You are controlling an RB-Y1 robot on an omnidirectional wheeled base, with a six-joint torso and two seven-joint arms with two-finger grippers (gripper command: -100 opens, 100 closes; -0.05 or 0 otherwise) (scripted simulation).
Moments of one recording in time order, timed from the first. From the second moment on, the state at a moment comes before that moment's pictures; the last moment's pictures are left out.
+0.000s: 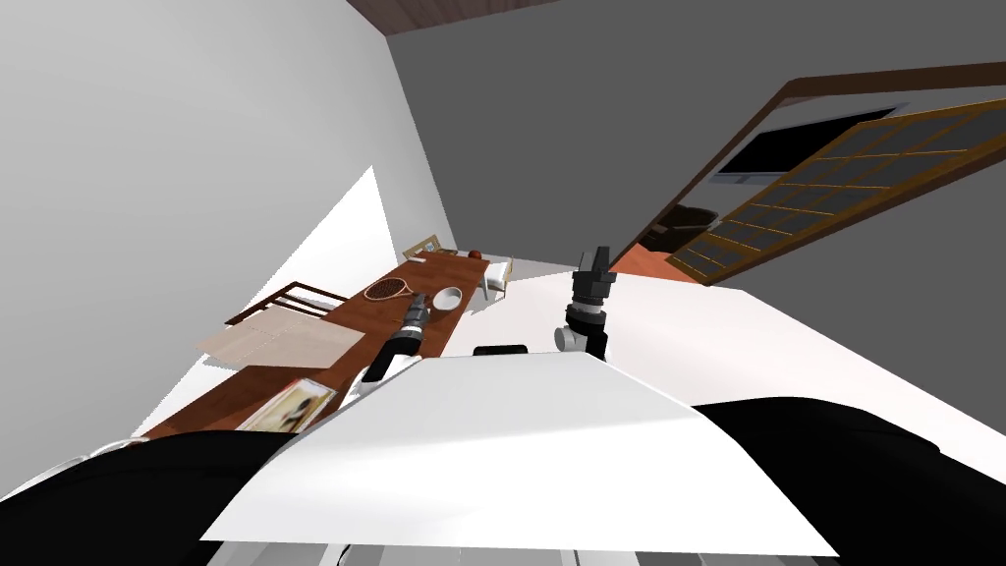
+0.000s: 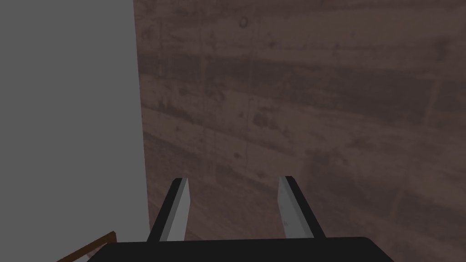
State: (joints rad) left arm 0.66 0.19 0.08 -2.21 0.14 0.19 -0.08; right arm 0.48 0.03 0.05 -2.32 0.05 -0.57 0.14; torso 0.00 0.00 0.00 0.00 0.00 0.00
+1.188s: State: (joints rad) left arm 0.70 0.20 0.15 -2.17 0.21 0.54 -0.08; right arm 0.48 0.03 0.05 -2.32 0.05 -0.57 0.14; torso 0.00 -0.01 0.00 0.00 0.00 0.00
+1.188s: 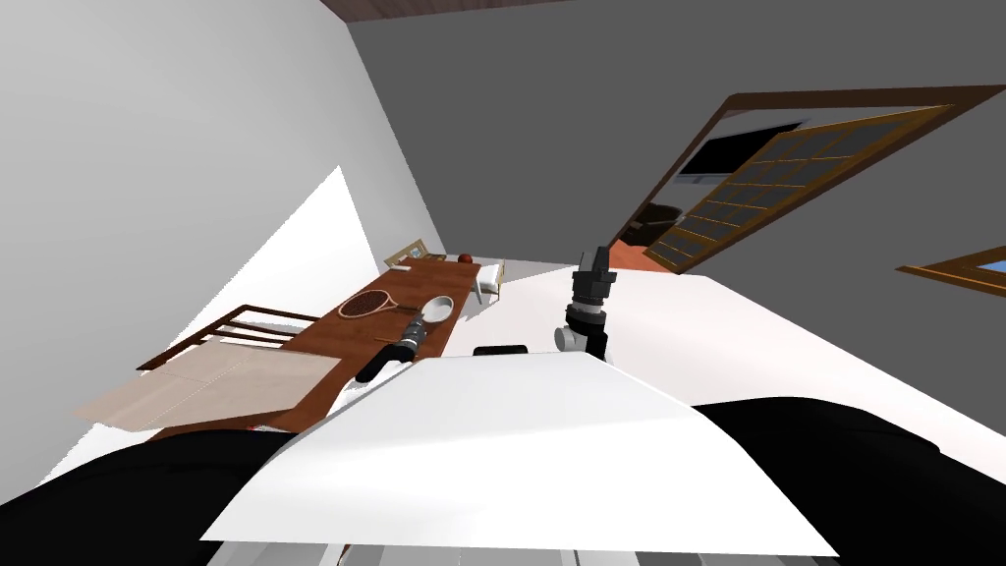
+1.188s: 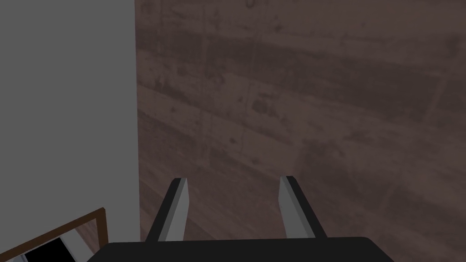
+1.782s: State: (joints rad) left arm 0.70 0.19 0.20 -2.14 0.22 0.73 -0.09; right arm 0.48 0.03 0.05 -2.32 0.05 -0.57 0.14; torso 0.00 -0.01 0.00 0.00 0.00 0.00
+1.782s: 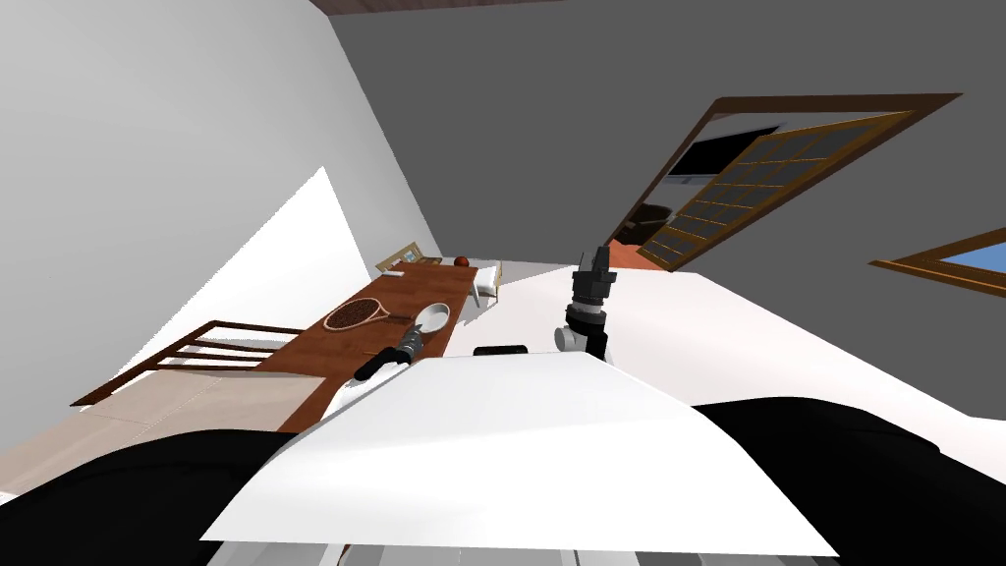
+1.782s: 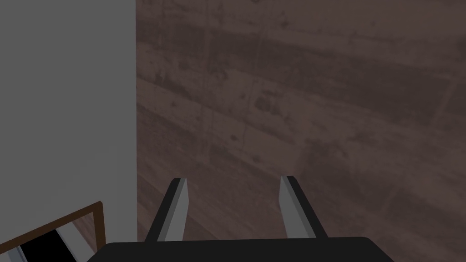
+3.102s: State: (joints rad) left arm 0.72 0.03 0.31 -2.11 0.23 1.05 -0.12; right arm 0.48 0.03 0.05 -2.32 0.05 -0.57 0.14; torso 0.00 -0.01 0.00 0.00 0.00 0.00
